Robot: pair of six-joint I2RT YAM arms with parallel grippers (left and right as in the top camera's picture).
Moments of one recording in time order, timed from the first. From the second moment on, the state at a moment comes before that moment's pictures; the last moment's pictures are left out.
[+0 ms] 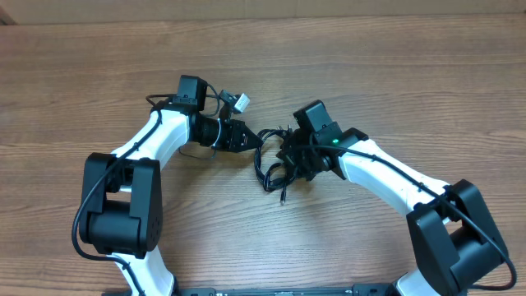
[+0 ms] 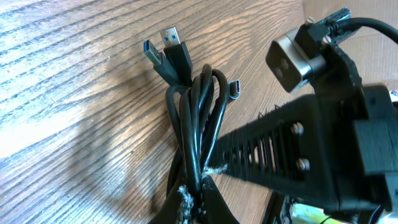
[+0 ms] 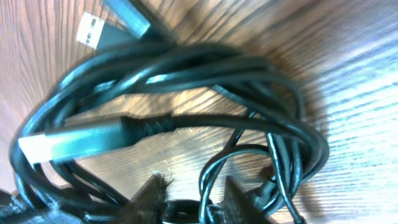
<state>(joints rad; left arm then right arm) -0.16 1.93 1.22 -0.61 0.97 0.06 0.54 1.74 1.05 -0.42 -0.31 1.33</state>
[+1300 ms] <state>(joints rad) -0.16 1.93 1.22 -0.61 0.97 0.06 0.68 1.80 1.05 -0.41 -0.13 1.34</state>
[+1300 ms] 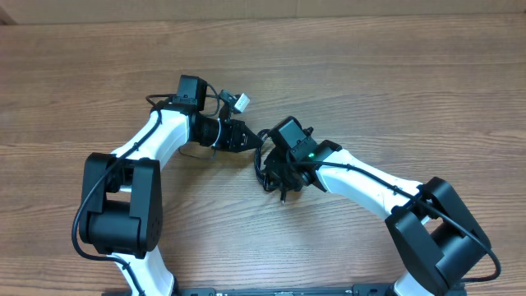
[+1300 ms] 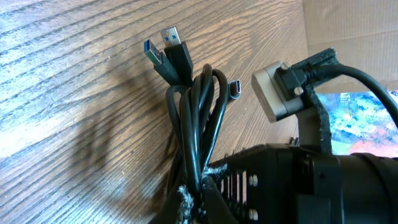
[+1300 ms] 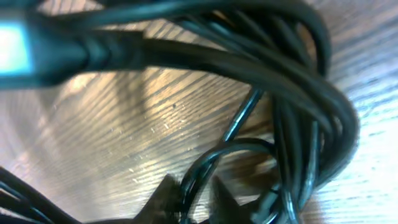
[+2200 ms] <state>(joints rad) -0.19 1.93 1.20 -0.62 0.99 0.06 0.48 1.67 1.05 -0.85 -0.17 0.93</state>
